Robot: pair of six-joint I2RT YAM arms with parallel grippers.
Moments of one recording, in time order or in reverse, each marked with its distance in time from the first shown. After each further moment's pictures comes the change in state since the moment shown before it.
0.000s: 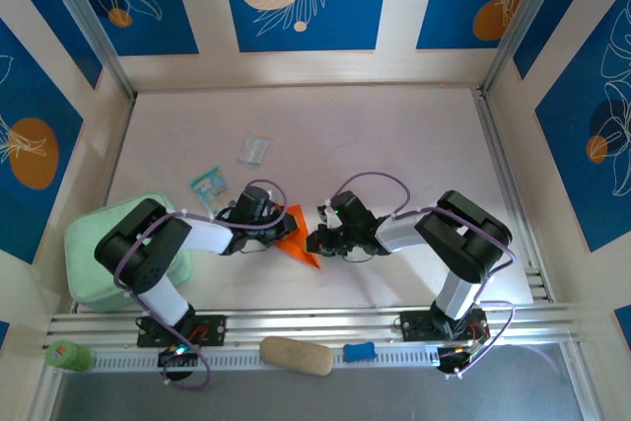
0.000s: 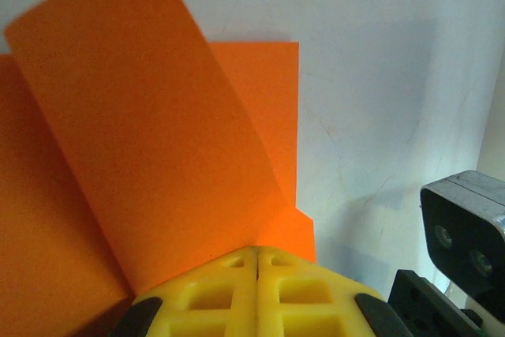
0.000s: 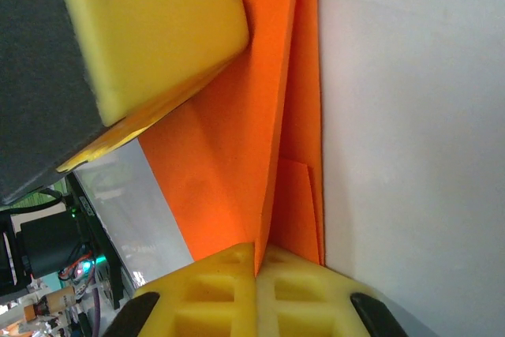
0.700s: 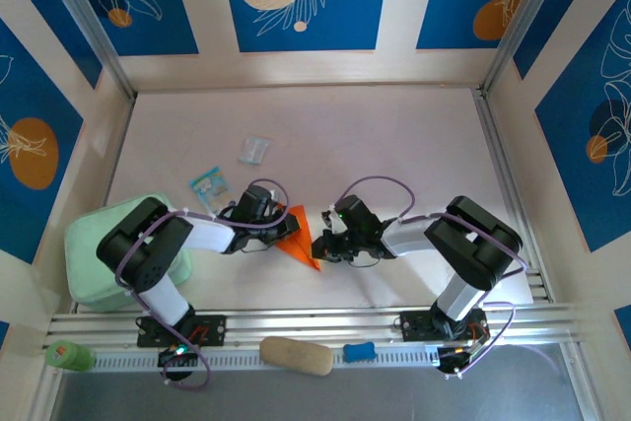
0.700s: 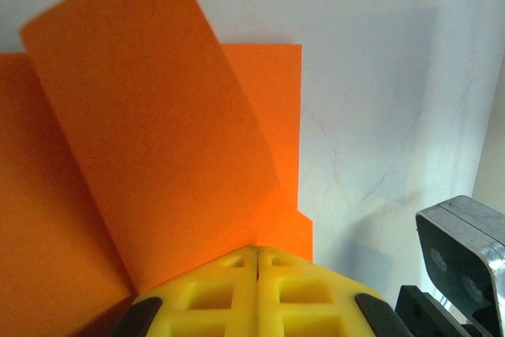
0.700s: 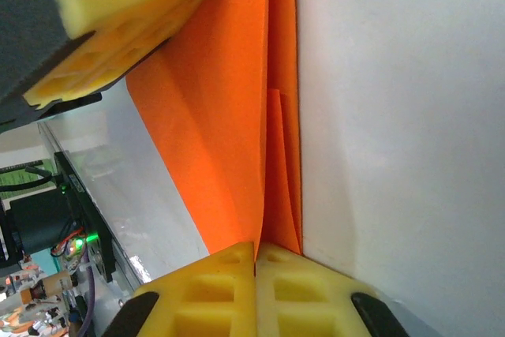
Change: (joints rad) left arm -0.002 0.011 0.013 -0.010 0.007 0.017; right arm 0.001 -0.067 -0.054 -0.055 -0.018 -0.015
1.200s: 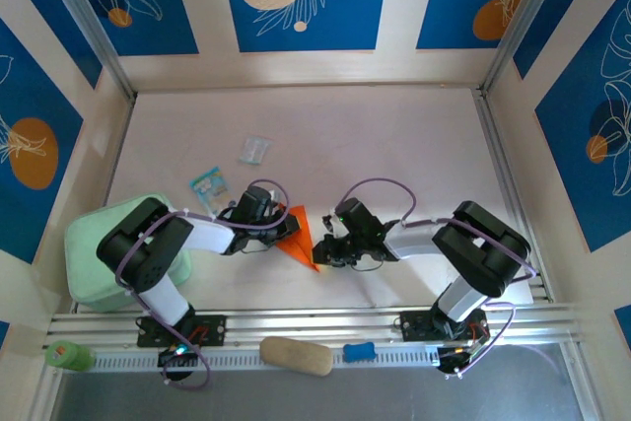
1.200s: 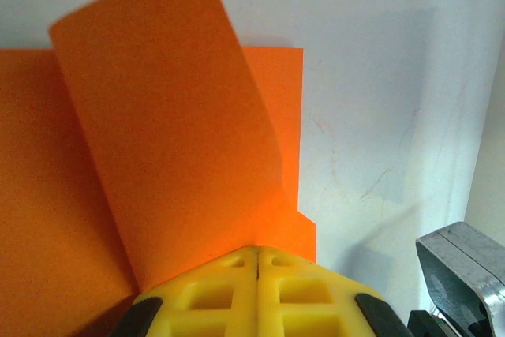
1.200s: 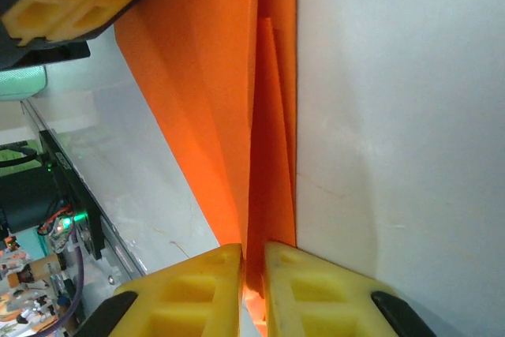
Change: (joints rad) left arm 0.000 0.000 -0.012 0.025 0.000 -0.001; right arm 0.023 -0.055 -0.011 -0.090 0.010 -0.031
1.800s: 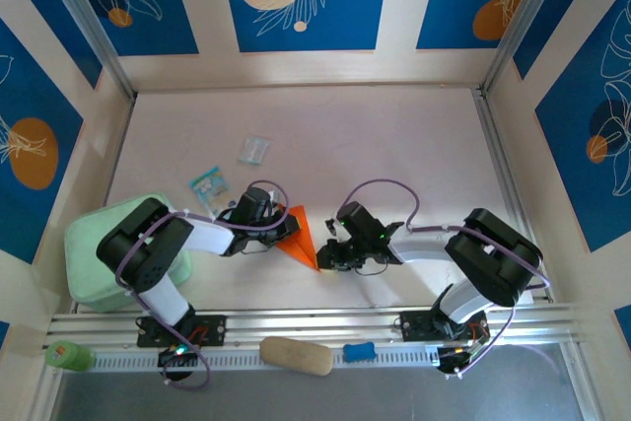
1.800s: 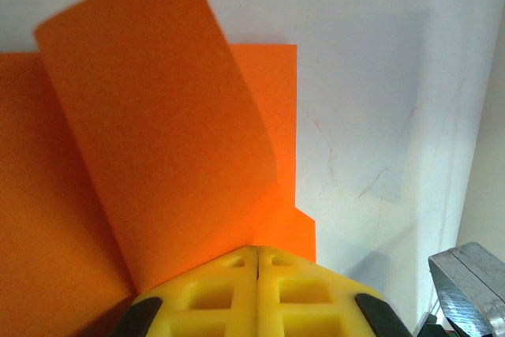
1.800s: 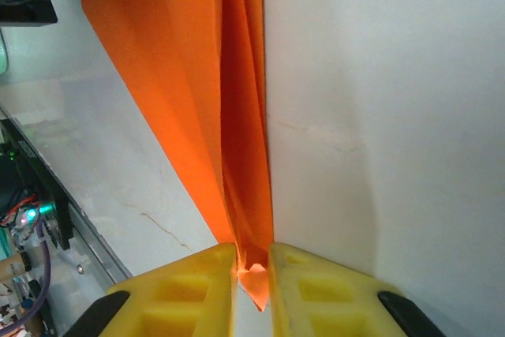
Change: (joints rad) left arm 0.000 -0.002 -0.014 0.025 0.000 -0.004; right arm 0.023 -0.076 -0.012 -0.120 0.066 -0.042
